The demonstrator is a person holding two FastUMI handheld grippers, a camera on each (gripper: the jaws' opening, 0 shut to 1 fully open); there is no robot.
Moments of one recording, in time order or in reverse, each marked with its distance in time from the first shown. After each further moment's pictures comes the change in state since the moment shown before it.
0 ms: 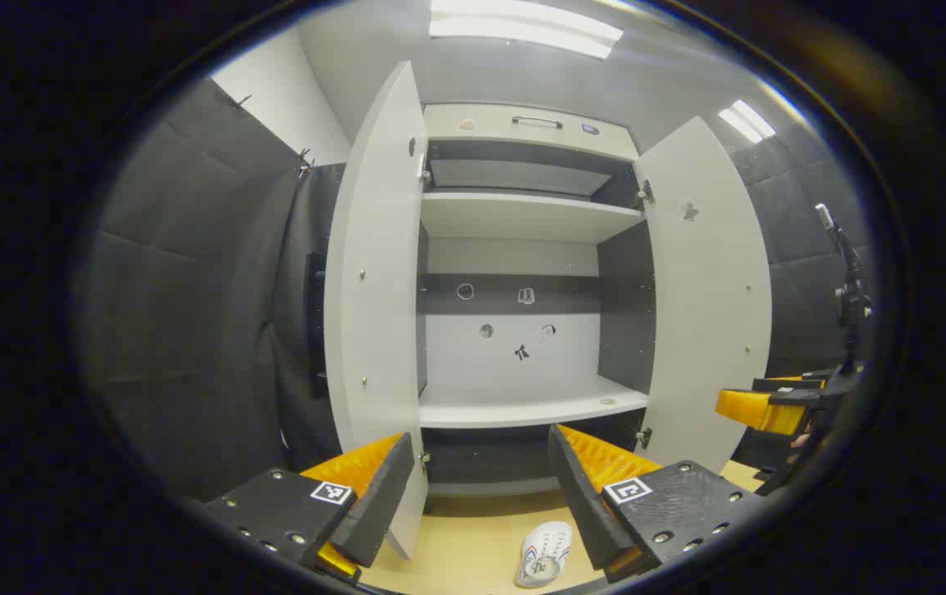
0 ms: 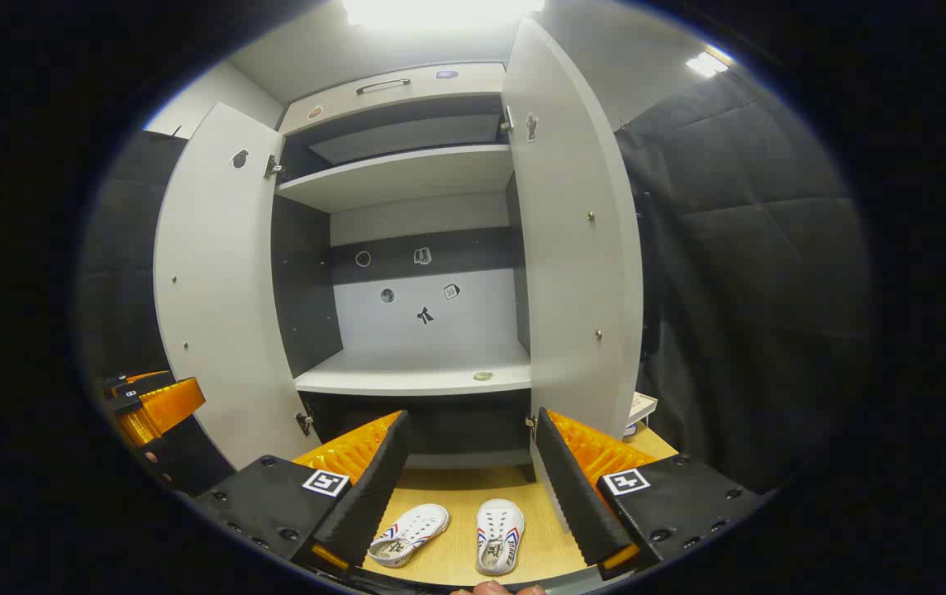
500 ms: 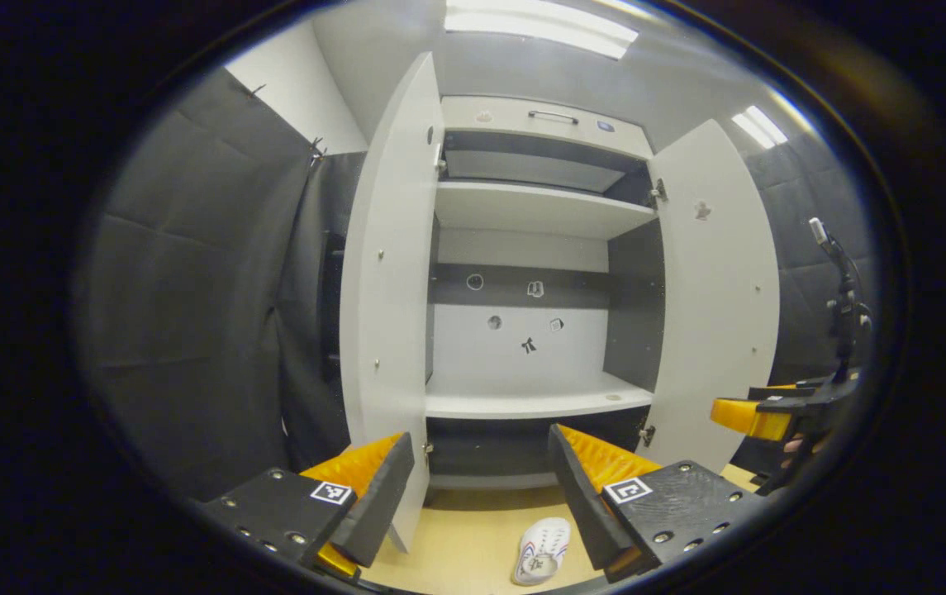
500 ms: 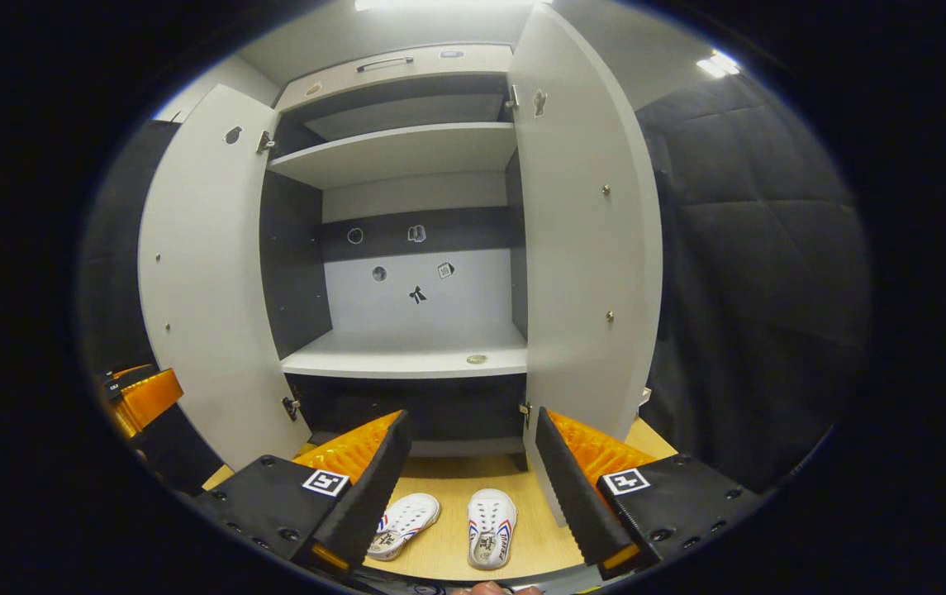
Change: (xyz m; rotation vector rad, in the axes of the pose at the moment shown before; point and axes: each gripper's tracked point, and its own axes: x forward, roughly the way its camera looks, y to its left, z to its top) left arm -0.002 0.012 -0.013 -0.035 0.027 0.023; right arm 0.011 0.004 -0.016 -0.030 0.068 -0.012
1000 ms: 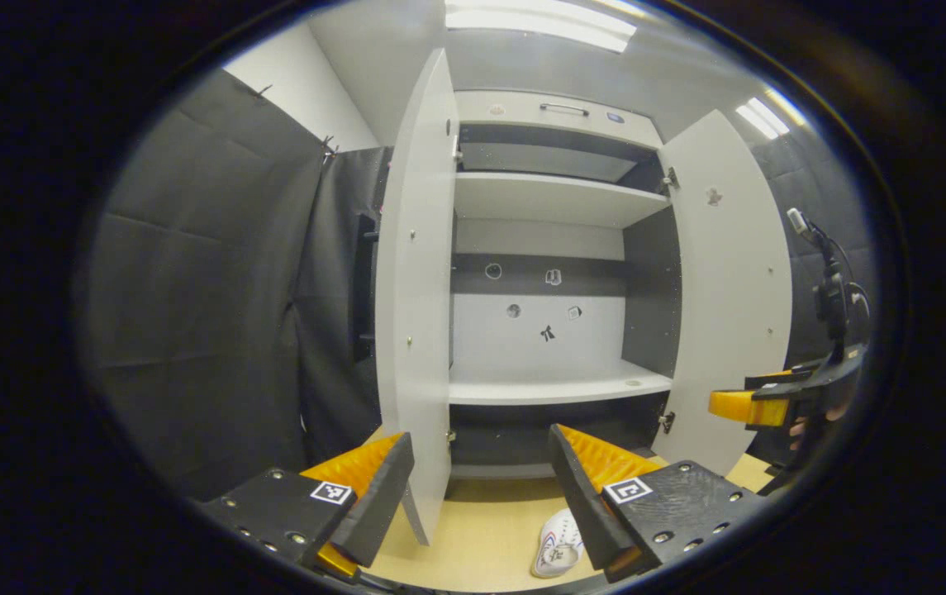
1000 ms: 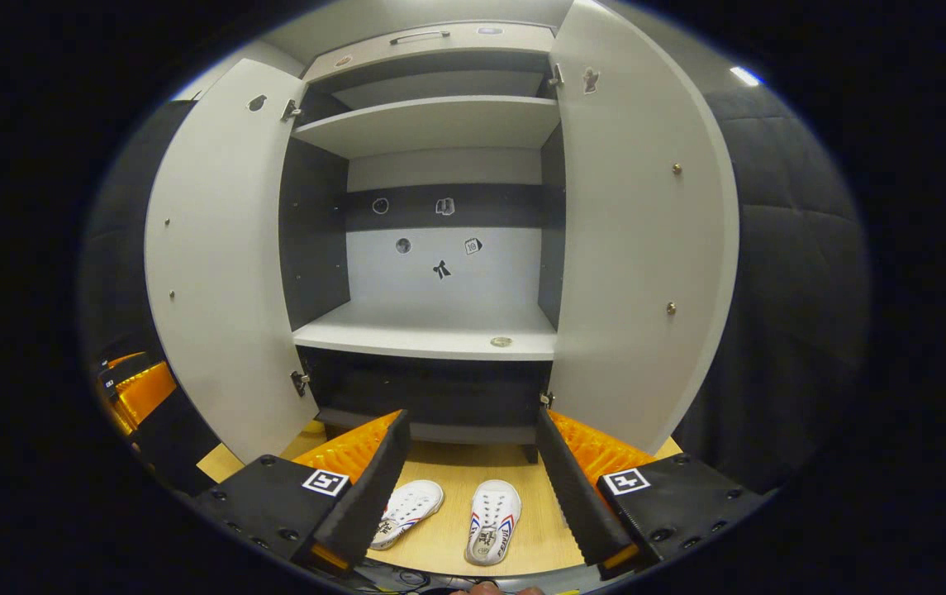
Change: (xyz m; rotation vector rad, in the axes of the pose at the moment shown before) left arm -0.012 0.024 -0.020 0.016 0.025 0.056; right arm 0.027 0.019 -0.014 -0.074 0.093 0.075
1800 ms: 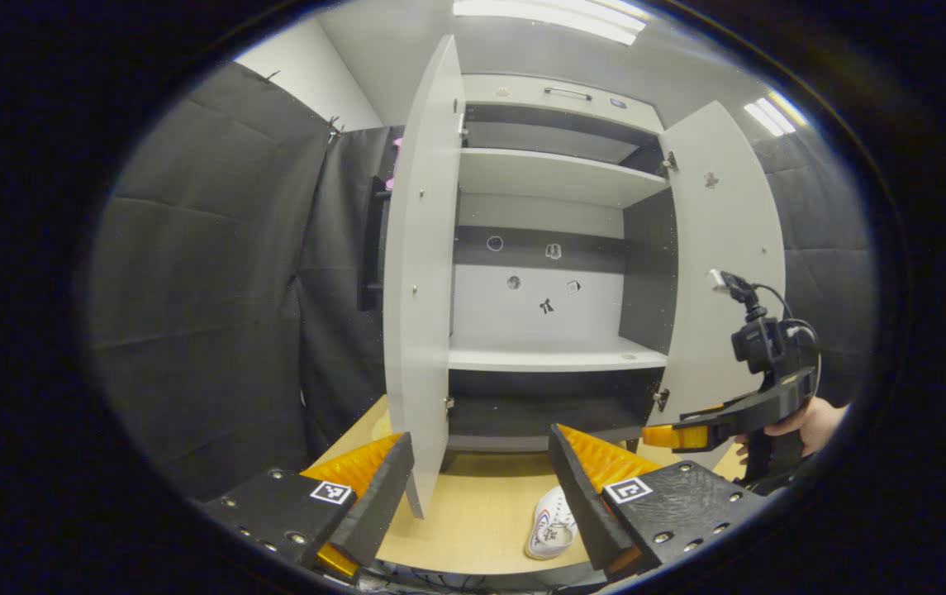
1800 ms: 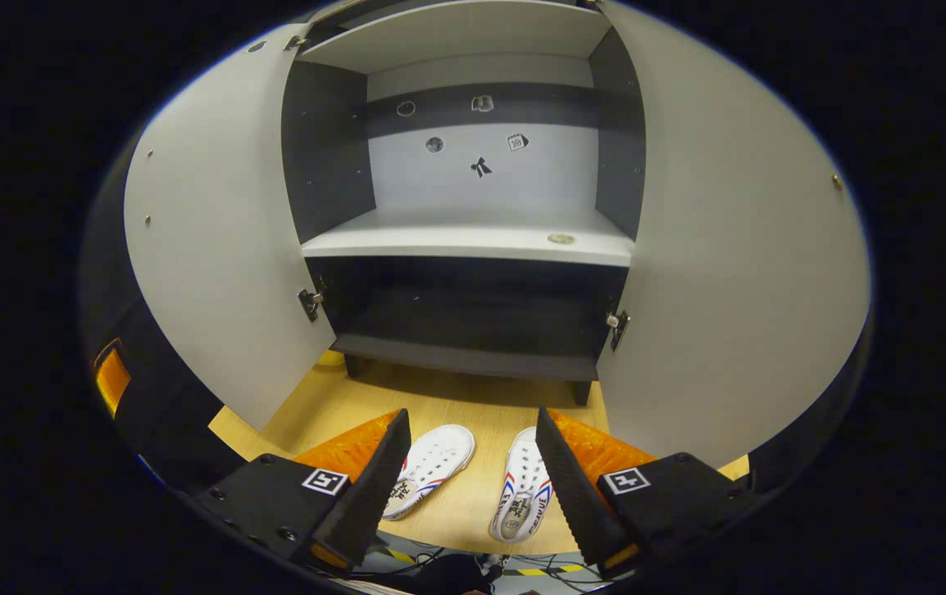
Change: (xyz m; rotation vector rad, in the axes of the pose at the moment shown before) left arm -0.022 -0.007 -0.038 -0.014 0.088 -0.006; right arm 0.070 0.033 -0.113 0.013 0.347 0.133
